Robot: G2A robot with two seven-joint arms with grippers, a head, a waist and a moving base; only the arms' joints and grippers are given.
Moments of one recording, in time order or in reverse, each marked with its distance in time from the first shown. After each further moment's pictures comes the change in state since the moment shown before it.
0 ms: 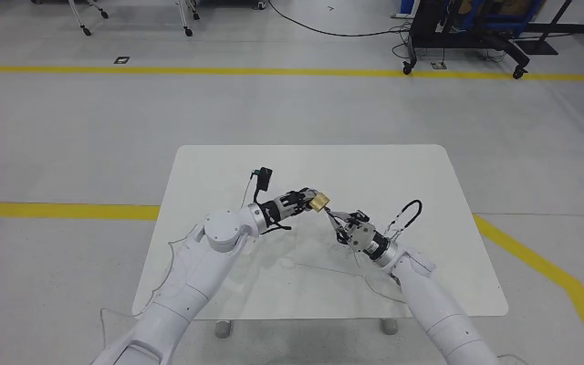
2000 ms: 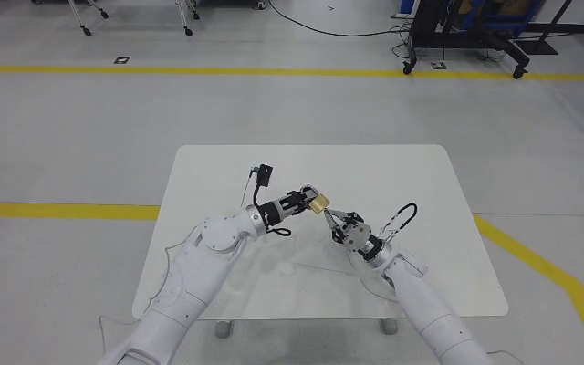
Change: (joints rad) left arm 0.044 0.008 -0.025 -0.066 0.055 -0.148 0.007; right arm 0.008 -0.029 -0.030 0.037 0.108 0.010 0.005
